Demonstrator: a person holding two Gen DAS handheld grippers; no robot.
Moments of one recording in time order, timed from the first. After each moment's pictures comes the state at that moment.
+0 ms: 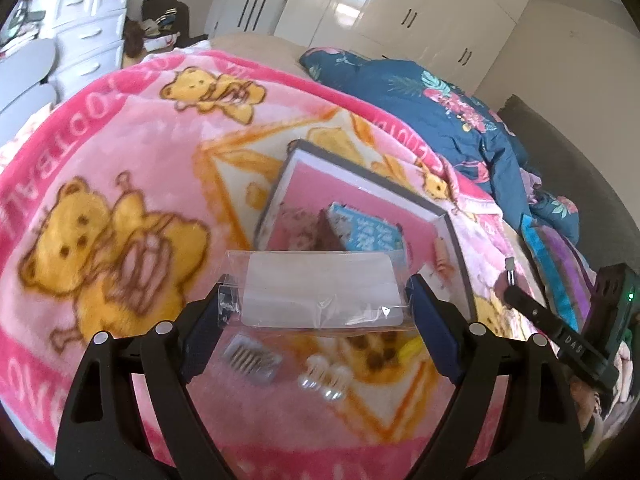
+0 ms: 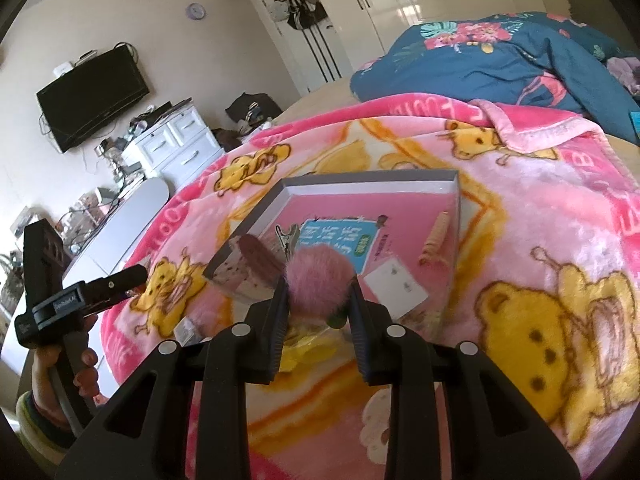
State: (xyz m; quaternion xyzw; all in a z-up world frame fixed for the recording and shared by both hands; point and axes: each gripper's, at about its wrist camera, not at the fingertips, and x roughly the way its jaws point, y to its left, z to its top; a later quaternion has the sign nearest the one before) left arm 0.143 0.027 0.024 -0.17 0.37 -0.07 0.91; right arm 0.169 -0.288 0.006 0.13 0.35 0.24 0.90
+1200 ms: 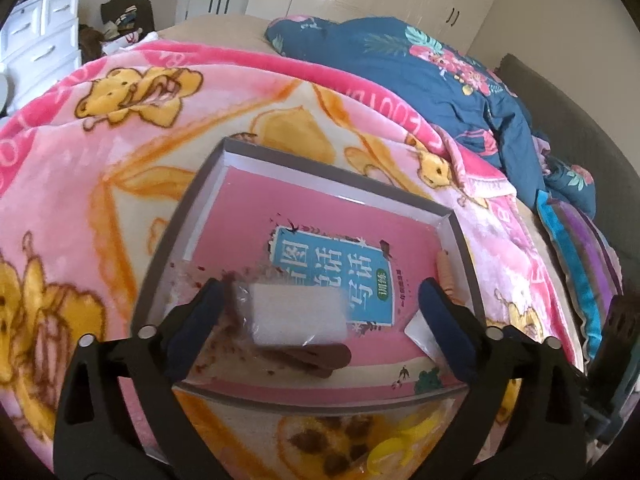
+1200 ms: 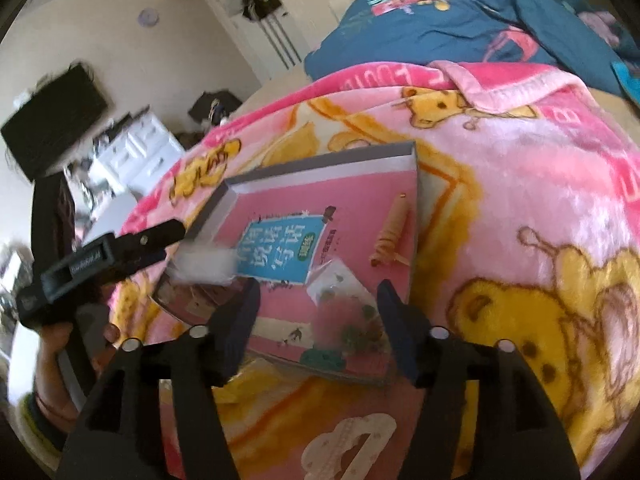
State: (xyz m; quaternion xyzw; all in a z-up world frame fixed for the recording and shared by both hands) left arm 0.255 -0.043 0.000 -0.13 0.41 -0.09 0.90; right arm 0.216 -0.311 -0.034 0.18 0.40 0.18 0.88
